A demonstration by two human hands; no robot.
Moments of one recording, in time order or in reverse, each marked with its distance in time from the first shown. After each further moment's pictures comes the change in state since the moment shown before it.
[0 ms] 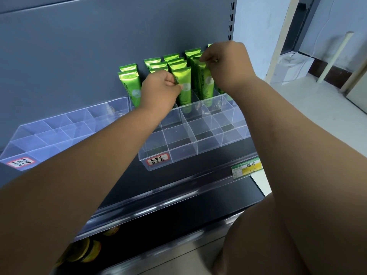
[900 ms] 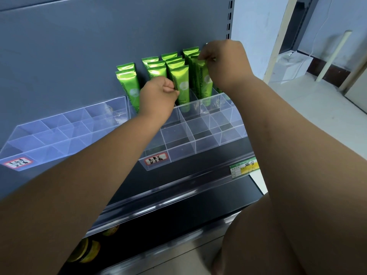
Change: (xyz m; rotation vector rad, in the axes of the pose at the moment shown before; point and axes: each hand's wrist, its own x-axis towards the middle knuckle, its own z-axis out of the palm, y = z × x) left_hand -0.015 -0.009 0.003 0.018 0.013 -0.013; right_hand -0.001 -0.004 -0.001 -0.011 -0.002 0.034
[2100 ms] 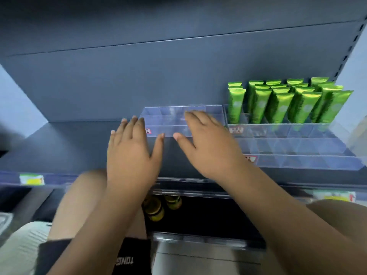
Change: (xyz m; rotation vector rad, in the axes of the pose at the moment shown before) left_hand -0.222 -0.022 -0.253 0.915 0.437 -0.049; right_hand -0.163 -0.258 0.027 0.065 -0.403 -0.388
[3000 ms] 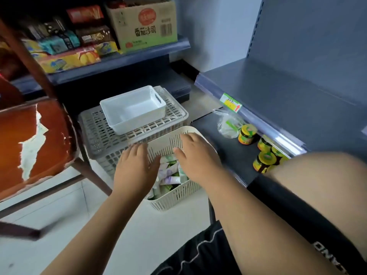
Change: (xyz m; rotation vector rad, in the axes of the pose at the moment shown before) left_hand -0.292 -0.333 -0.151 0.337 -0.128 -0.906; right_hand -0.072 -0.401 0.243 0.260 -0.610 -0.684
